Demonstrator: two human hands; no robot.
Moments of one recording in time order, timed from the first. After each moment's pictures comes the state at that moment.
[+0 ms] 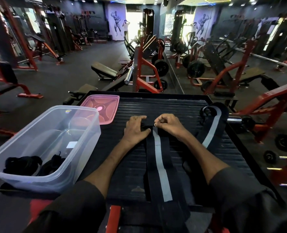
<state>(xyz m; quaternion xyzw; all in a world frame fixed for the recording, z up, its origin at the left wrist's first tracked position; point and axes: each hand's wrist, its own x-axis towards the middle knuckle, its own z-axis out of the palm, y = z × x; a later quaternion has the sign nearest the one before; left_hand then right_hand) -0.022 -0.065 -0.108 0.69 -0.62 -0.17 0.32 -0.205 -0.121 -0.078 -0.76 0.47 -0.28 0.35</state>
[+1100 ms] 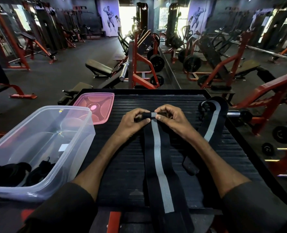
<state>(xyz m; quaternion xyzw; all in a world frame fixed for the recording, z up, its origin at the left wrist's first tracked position) -0.016 -0.066 -0.082 0.51 -0.66 -0.27 0.48 -0.221 -0.121 -0.077 -0.76 0.33 -0.42 0.37</state>
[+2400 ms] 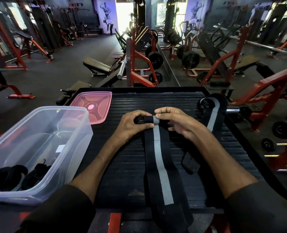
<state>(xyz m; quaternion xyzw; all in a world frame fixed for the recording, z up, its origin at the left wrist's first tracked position) -0.023 -0.060 -0.083 0.49 -0.67 -0.29 0.48 -0.232 -0.113 -0.057 -0.60 0.41 -0.30 0.63</state>
